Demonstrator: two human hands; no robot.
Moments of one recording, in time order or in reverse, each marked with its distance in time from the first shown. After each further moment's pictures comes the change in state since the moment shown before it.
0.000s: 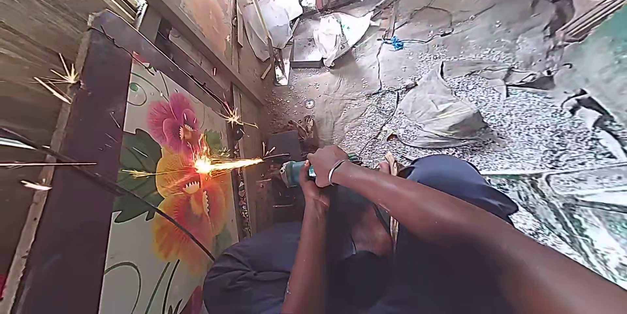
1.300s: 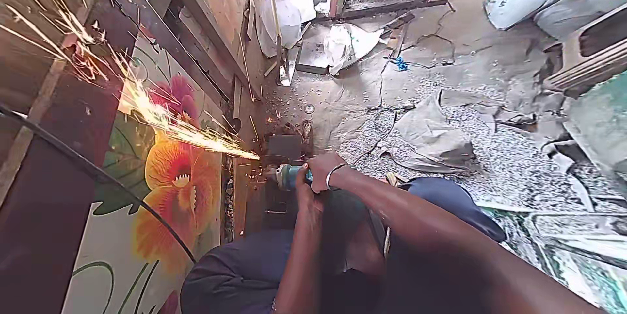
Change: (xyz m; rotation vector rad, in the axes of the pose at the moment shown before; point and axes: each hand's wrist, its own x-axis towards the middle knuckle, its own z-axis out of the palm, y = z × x) left_hand 0.007 0.015 0.016 -0.028 0.177 -0.038; right_hand 0.026 -0.001 -0.011 -0.014 -0.114 0.013
